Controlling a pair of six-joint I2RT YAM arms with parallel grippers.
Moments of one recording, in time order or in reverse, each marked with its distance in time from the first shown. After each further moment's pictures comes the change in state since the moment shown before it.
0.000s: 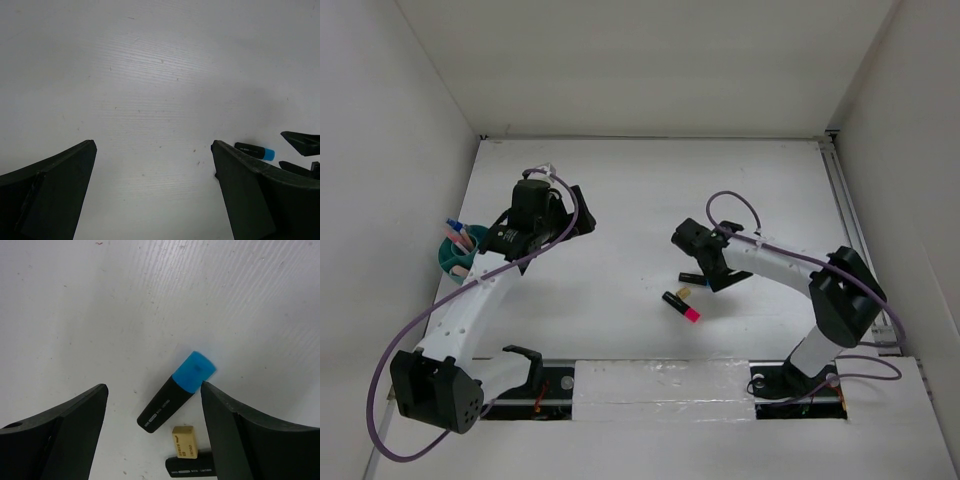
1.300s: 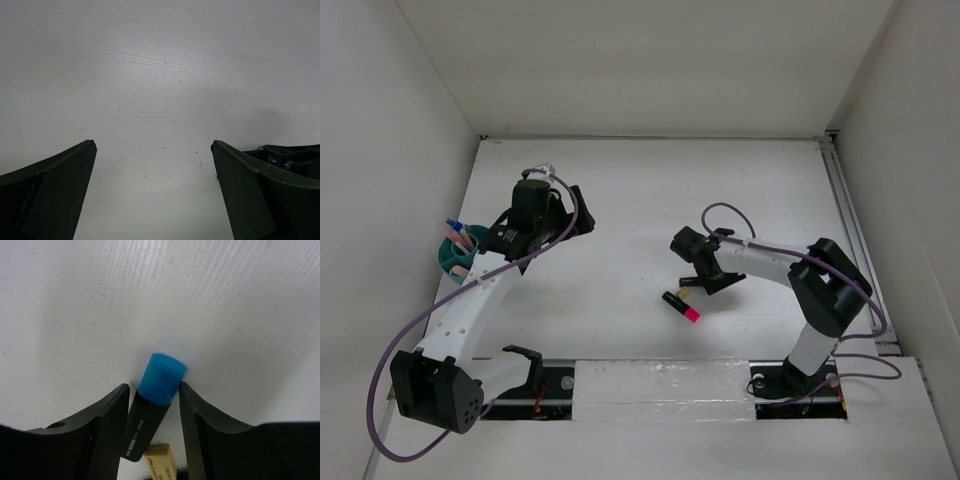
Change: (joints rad) left arm 0.000 0.000 0.000 0.000 -0.015 0.003; right arm -0.017 0.107 -0.064 0.091 -0.114 -0.001
